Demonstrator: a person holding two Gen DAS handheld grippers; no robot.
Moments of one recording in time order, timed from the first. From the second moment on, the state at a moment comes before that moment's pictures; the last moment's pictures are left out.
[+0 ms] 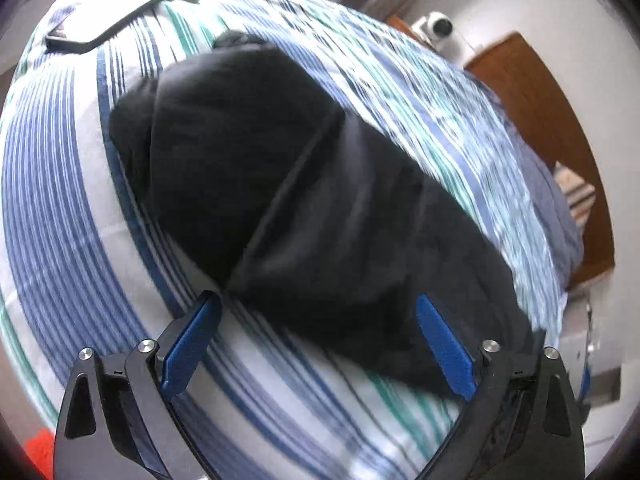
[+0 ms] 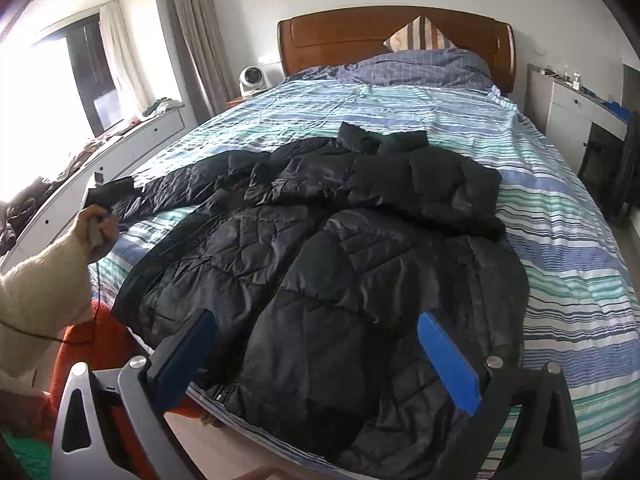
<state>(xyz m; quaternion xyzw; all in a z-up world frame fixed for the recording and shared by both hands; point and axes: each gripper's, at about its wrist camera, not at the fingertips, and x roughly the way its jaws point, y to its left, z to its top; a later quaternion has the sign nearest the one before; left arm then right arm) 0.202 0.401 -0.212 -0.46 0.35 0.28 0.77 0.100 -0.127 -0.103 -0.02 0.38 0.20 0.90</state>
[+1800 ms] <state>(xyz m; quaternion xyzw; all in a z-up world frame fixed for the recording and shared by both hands) 0.120 0.102 -0.138 0.05 0.39 0.06 0.92 0.257 0.067 -0.133 -0.20 0.35 0.23 0.89</state>
